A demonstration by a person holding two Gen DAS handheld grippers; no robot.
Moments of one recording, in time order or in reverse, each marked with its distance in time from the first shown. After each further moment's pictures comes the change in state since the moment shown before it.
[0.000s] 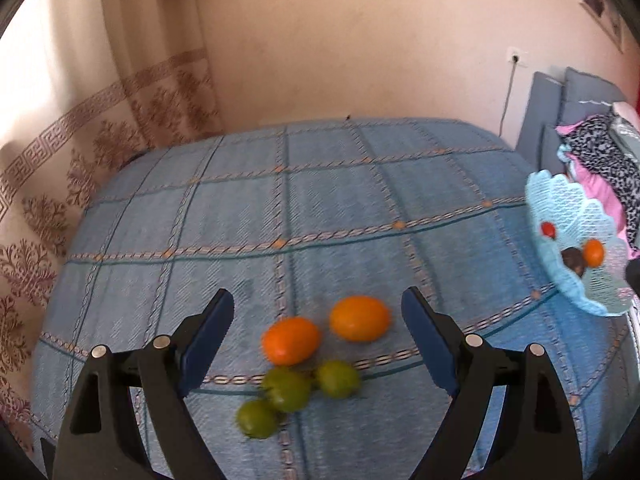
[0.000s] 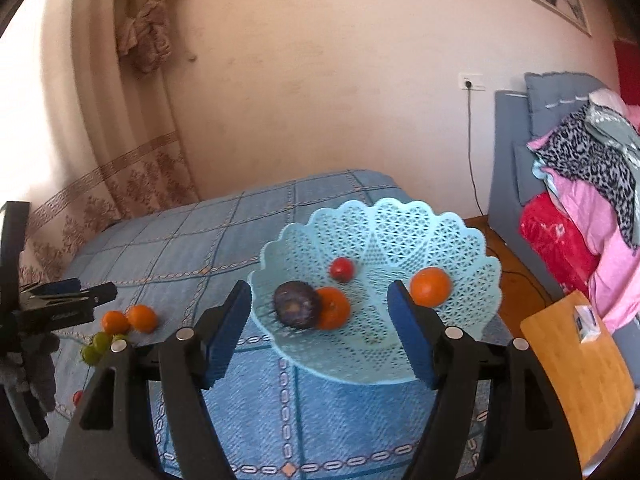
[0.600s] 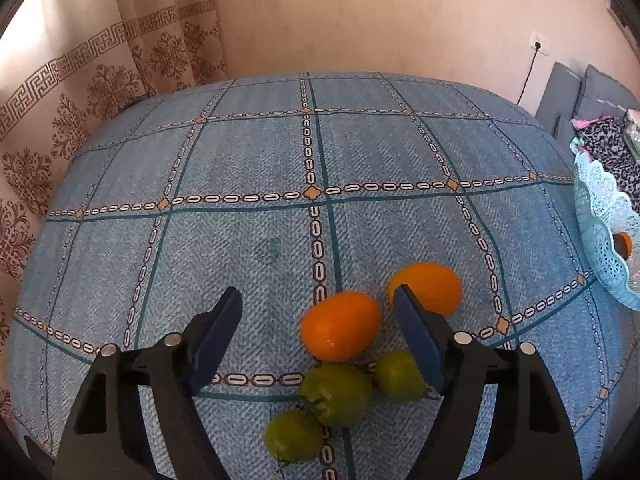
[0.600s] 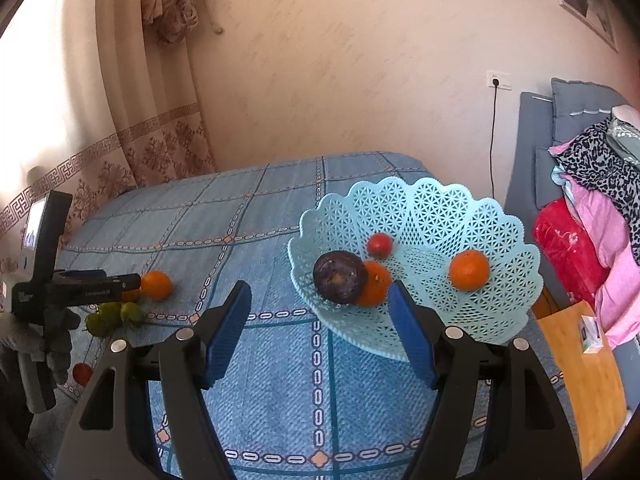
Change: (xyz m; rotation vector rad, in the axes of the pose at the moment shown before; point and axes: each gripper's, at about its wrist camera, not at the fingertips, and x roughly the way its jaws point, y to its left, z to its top) left arm 0.052 0.038 -0.017 -0.054 0.122 -0.041; right arm 0.013 0.023 -0.014 -0.072 0.064 0.038
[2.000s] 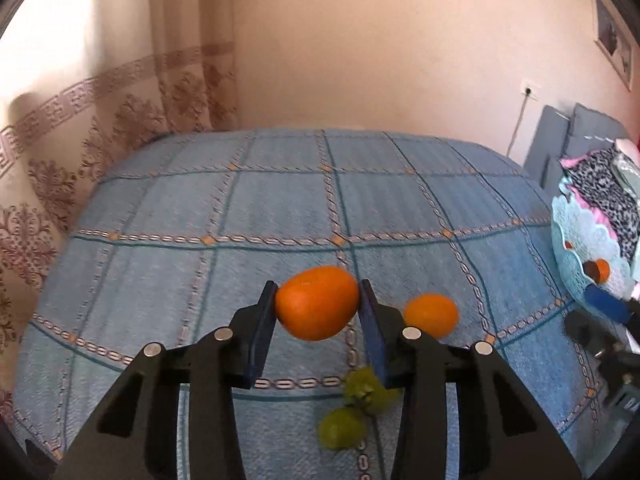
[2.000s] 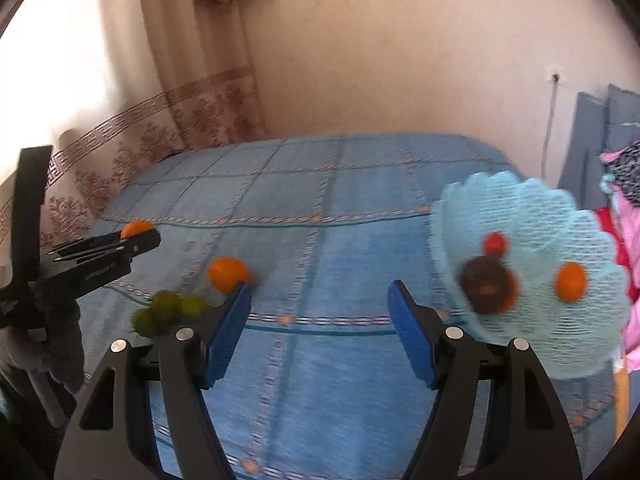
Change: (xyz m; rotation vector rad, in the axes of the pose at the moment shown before) left arm -0.053 0.031 -0.010 -0.040 -0.202 -0.001; right arm 0.052 0.089 0.014 -0.073 0.165 0.187
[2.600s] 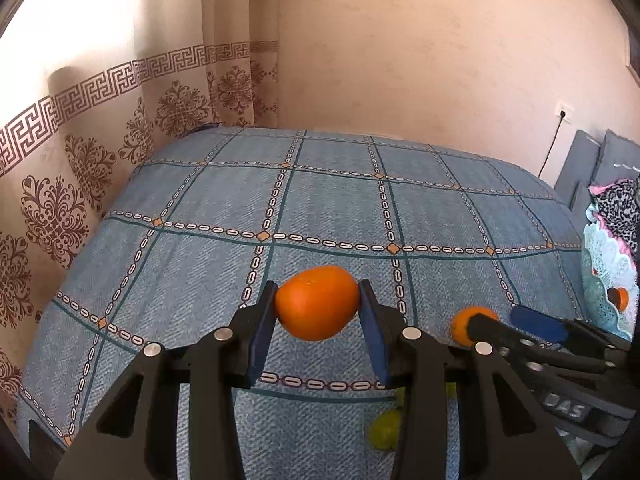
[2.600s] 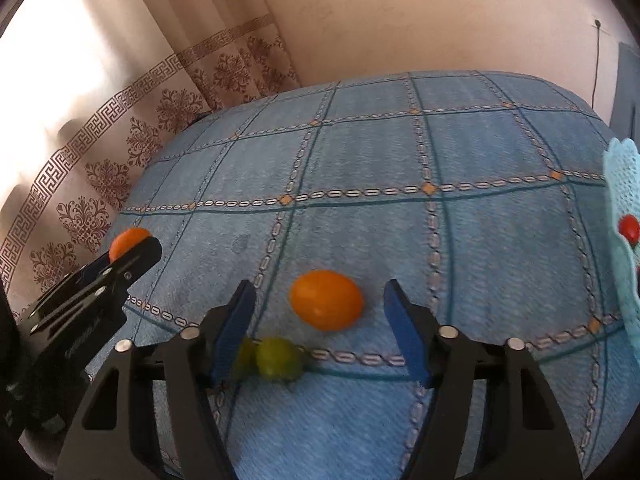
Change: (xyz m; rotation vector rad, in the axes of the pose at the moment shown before) left arm -0.003 0.033 -0.004 -0.095 -0.007 0.085; right arm 0.089 0.059 0.024 0.068 0.177 0.110
